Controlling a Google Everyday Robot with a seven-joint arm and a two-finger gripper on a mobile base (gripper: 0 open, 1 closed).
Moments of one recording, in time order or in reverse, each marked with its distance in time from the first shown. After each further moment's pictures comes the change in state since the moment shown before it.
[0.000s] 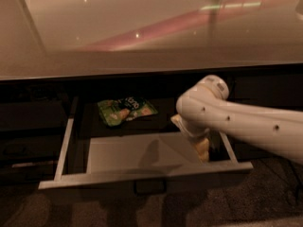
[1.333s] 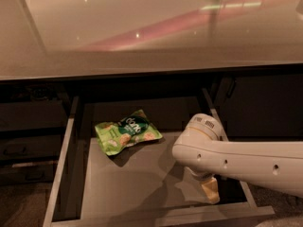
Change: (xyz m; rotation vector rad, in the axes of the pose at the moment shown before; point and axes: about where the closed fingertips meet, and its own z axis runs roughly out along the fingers) arm -0.026 0.125 0.027 -0.188 0.158 0.179
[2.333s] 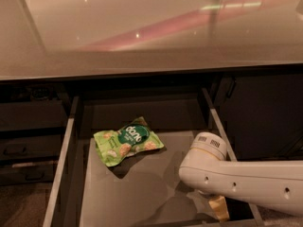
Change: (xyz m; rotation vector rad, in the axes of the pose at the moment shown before) arm 0.002 0.047 0.019 -0.023 0.036 0.026
